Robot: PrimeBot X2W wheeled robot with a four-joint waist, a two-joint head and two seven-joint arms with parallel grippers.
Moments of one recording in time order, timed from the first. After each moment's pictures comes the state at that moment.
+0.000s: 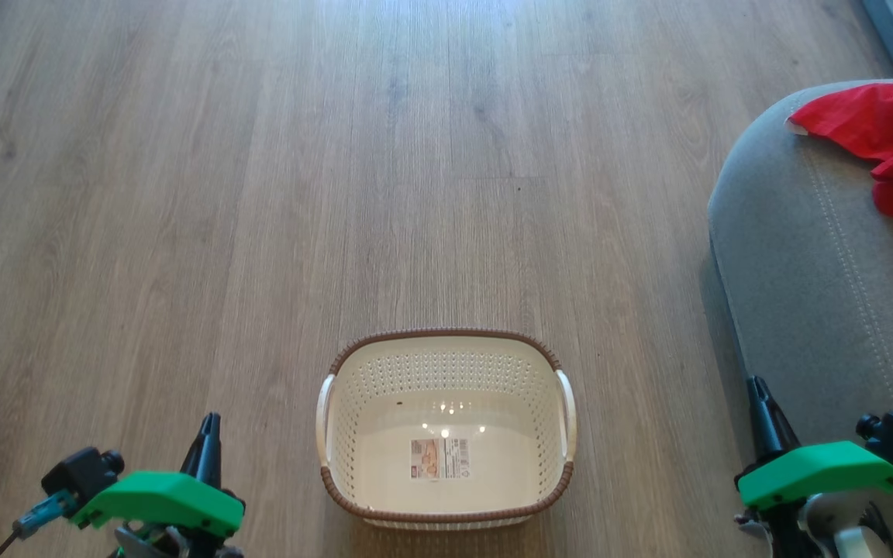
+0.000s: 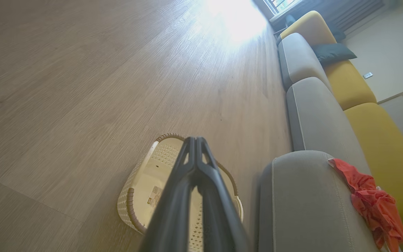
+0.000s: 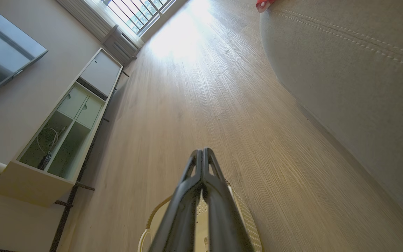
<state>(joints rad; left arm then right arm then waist) -0.04 0.06 -0.03 0.41 -0.87 -0.03 -0.08 -0.04 -0.05 -0.09 0.40 0.73 0.13 -0.09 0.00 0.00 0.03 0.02</state>
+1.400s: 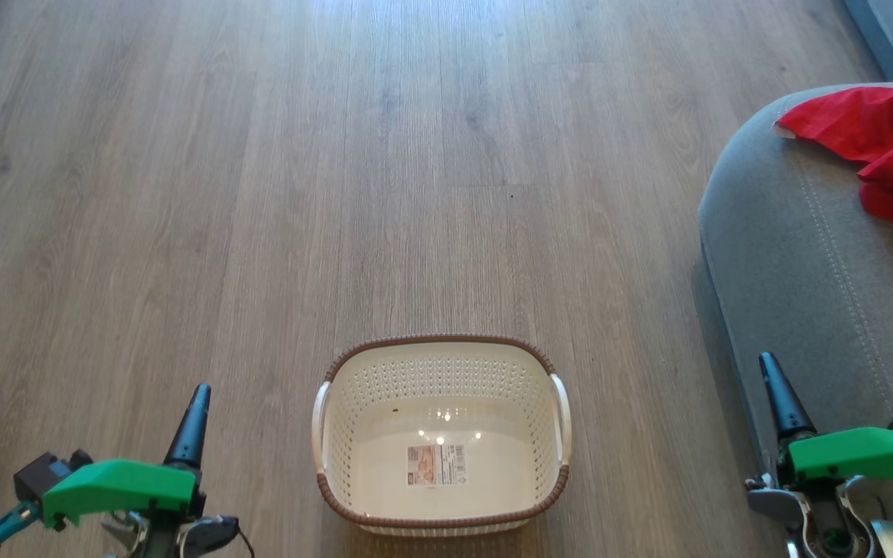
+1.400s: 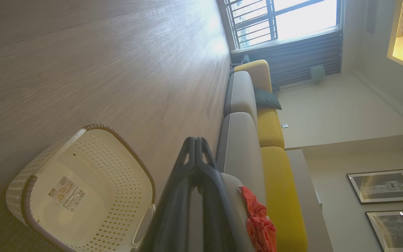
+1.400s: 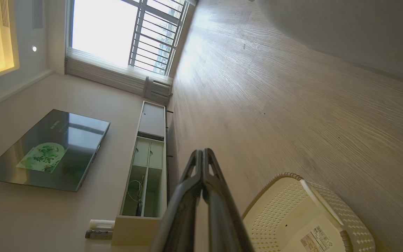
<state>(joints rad) -0.04 0.05 0.04 0.34 -1.31 -0.09 0.03 -0.05 -0.05 -0.12 0.33 1.26 0.13 0.03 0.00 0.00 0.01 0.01</state>
